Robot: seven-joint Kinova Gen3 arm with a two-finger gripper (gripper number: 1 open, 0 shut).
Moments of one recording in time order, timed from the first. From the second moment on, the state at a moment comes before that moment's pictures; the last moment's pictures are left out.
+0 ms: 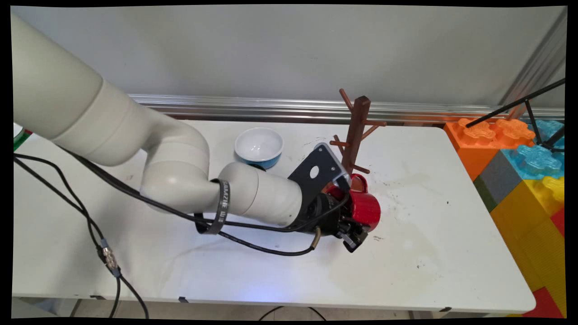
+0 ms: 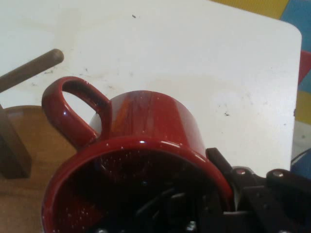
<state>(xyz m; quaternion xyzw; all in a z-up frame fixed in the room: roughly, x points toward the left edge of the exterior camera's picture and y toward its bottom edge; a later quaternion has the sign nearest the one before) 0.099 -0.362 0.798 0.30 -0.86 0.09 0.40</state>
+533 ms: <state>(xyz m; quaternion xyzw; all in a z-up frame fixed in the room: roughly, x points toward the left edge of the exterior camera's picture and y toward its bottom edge) 0.098 -0.360 0.830 0.30 -0.88 0.08 0.36</state>
